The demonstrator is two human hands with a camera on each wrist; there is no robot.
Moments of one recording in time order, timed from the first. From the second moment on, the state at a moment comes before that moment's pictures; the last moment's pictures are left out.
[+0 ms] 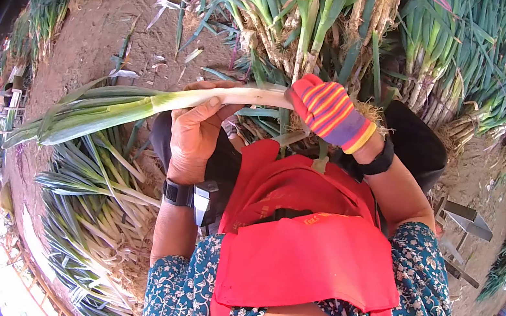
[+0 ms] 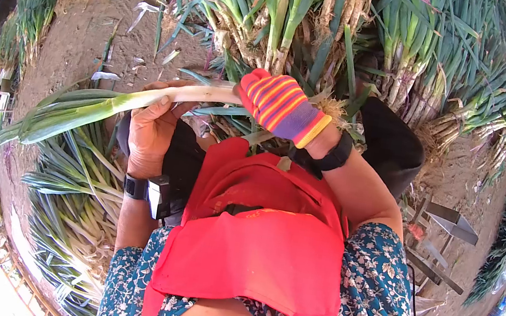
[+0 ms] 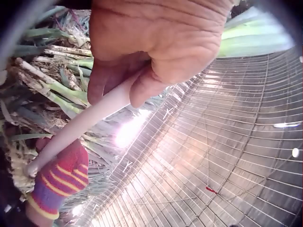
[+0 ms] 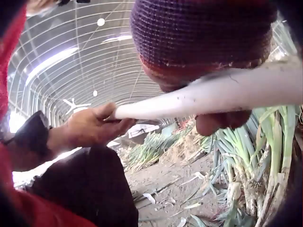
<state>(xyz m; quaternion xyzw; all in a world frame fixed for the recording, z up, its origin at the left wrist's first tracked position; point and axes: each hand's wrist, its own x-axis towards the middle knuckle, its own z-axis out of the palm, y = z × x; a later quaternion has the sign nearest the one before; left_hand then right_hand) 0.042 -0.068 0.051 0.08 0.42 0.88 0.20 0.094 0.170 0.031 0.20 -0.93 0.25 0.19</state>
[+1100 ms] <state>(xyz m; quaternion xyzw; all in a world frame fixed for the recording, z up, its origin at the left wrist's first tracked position) 0.036 -0.071 0.035 0.06 0.51 0.85 0.12 0.105 0.160 0.014 0.29 -0.89 0.35 0.01</state>
